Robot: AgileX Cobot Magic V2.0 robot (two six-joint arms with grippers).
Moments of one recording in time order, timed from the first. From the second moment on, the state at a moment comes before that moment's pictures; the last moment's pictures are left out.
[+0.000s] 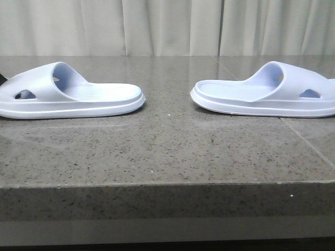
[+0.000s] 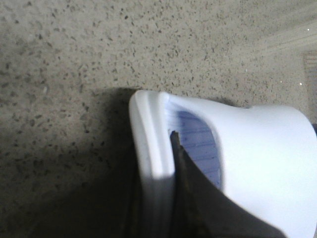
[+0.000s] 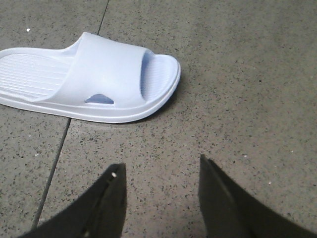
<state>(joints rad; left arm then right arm) 0.23 1.71 -0.99 -1.20 0.91 0.89 0.03 0.55 -0.56 0.05 0.59 -0.02</state>
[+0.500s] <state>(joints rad) 0.23 1.54 -1.01 -1.17 0.99 0.89 0.03 0.55 -0.56 0.05 0.59 -0.01</state>
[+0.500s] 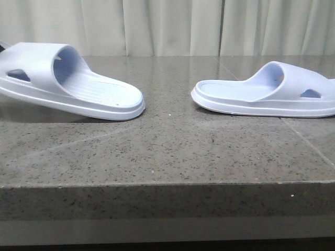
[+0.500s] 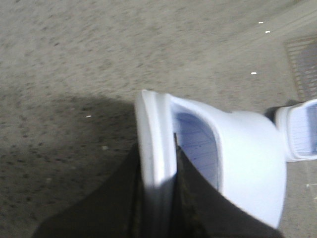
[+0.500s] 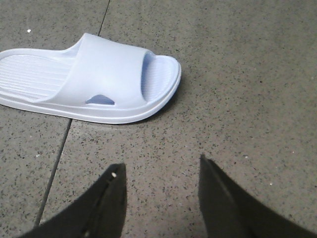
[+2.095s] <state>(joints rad) 0.23 1.44 -0.93 -1.23 0.99 0.93 -0.46 1.70 -1.00 1.15 0.95 -0.92</state>
